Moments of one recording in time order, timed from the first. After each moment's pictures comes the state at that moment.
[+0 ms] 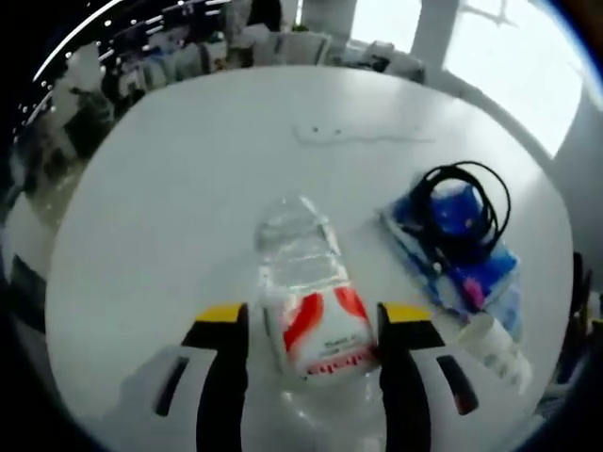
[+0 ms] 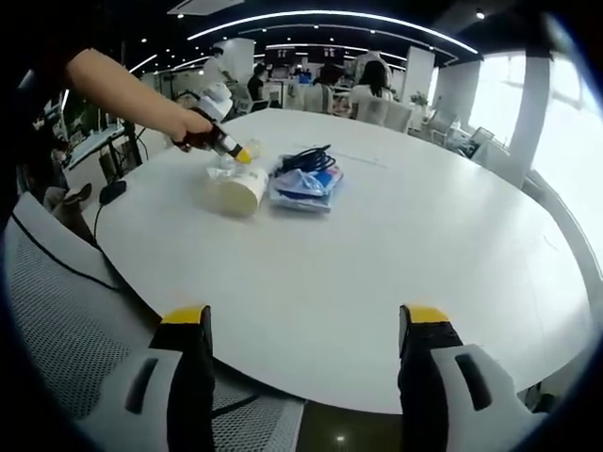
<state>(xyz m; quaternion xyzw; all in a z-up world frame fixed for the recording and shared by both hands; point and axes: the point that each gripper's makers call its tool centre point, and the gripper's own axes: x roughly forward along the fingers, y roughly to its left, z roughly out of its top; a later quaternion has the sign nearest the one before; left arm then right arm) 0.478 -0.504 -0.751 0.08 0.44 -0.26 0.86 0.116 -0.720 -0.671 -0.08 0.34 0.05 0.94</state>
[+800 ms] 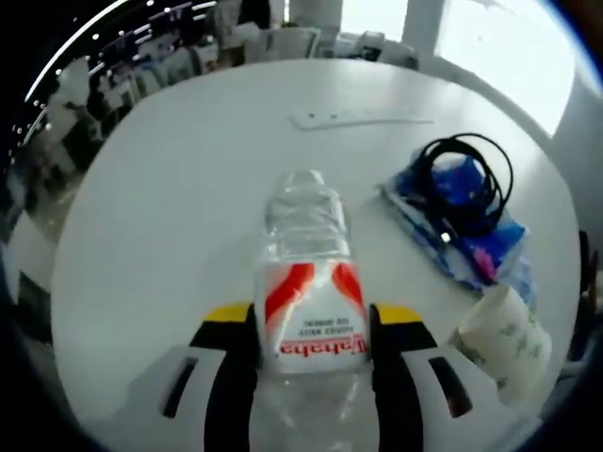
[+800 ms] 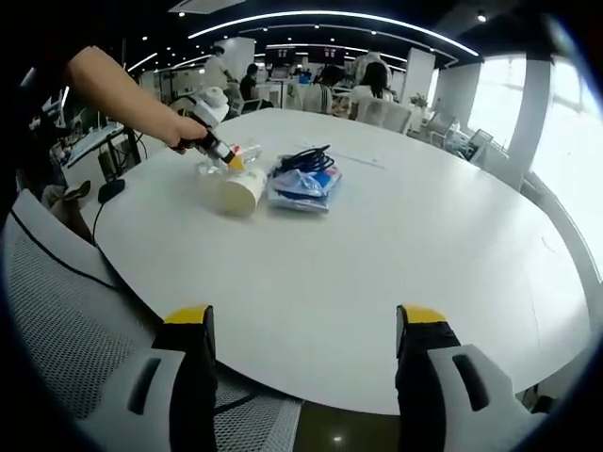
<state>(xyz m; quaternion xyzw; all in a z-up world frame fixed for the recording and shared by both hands) 0.468 -0.501 -0.760 0.11 0.43 -0.28 0.85 0.114 -0.722 -0.670 -0.08 0.34 0.05 0.94</state>
